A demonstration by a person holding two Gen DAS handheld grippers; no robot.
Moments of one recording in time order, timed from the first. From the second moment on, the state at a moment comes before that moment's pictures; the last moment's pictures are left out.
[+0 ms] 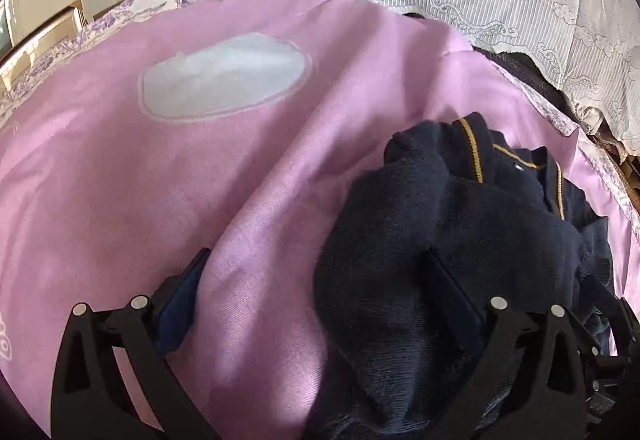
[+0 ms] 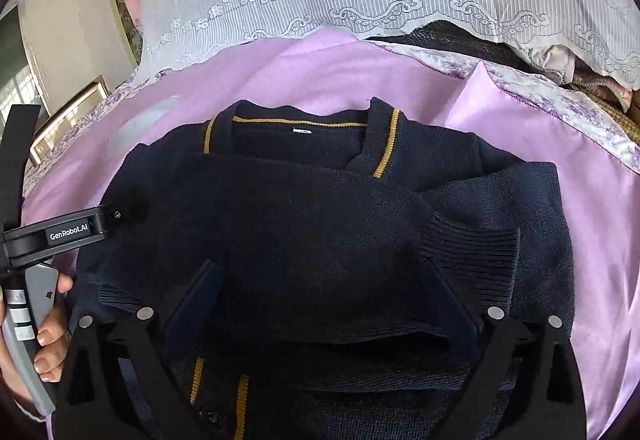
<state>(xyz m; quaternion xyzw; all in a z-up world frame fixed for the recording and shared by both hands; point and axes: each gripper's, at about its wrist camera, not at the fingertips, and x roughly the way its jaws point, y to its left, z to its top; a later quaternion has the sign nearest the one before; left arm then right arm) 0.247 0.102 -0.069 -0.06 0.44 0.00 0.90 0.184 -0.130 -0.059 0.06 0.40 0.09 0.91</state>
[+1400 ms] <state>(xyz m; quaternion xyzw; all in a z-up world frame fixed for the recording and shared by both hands) 0.192 0.072 -0.068 0.12 0.41 0.04 0.90 0.163 -0.150 -0.059 0.04 0.41 0.00 0.91</state>
